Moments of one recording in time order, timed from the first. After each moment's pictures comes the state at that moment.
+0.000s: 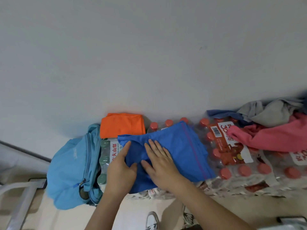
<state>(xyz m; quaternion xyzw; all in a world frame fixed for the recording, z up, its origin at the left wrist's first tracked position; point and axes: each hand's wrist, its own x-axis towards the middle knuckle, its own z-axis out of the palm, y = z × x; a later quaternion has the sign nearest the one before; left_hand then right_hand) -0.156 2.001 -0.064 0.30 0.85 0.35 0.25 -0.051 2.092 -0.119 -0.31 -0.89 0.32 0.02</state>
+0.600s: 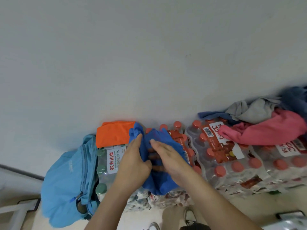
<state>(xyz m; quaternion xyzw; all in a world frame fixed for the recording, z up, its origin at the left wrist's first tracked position) -0.136 2.031 -0.020 0.44 0.79 0.32 0.29 -0.037 2.101 -0.049 -0.36 -0.51 0.76 0.16</state>
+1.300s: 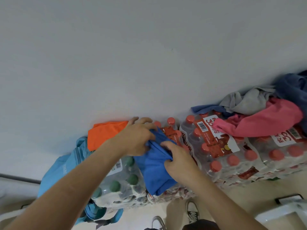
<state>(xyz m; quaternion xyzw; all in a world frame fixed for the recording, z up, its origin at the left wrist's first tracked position) -0.178 2.124 -0.023 0.81 0.57 -0.12 0.06 0.009 2.115 -0.062 -0.45 -0.76 0.44 0.14</state>
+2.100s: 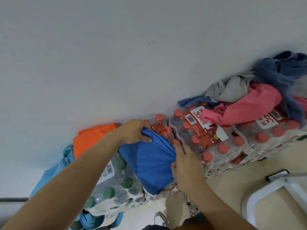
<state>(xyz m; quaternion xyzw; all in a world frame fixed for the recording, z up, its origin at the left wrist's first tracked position) -0.181 2.177 -0.063 0.74 0.61 -0.06 0.27 0.032 2.093 -0.105 -0.60 -0.78 0.17 0.11</state>
